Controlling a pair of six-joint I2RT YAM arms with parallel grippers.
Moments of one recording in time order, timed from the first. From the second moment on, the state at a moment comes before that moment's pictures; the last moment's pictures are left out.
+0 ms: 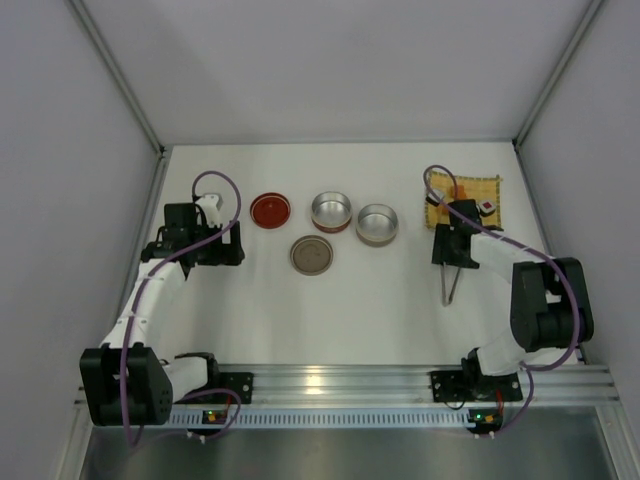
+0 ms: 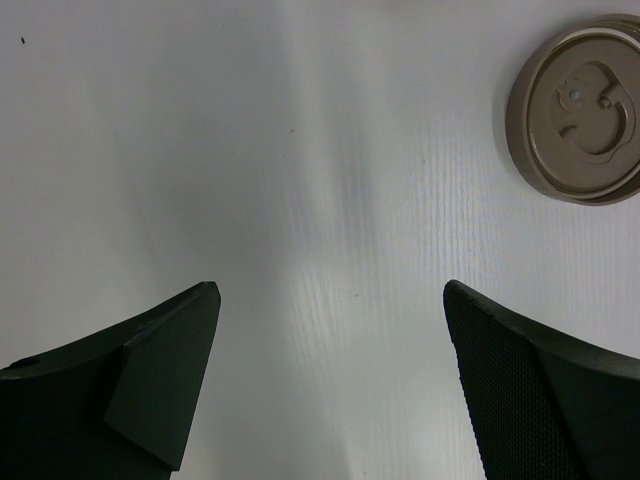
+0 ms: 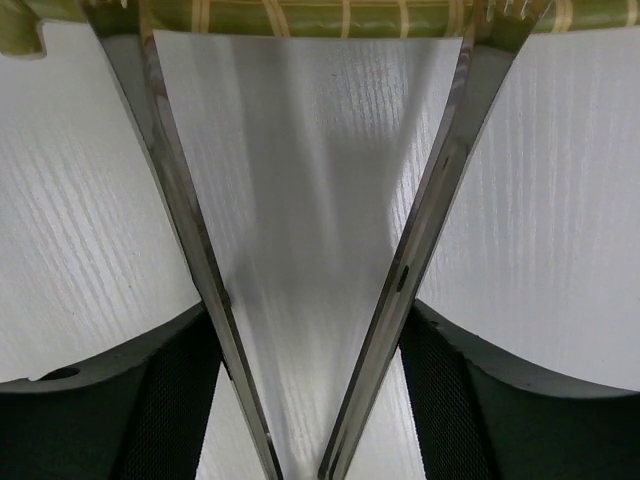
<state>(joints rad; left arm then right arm) 0.02 1.16 0.85 -0.55 0.22 0.02 0.11 1.54 0.82 -0.37 0.20 0.24</state>
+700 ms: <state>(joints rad) 0.02 1.16 0.85 -0.55 0.24 0.02 0.05 1.29 0.84 -0.51 0.07 0.08</state>
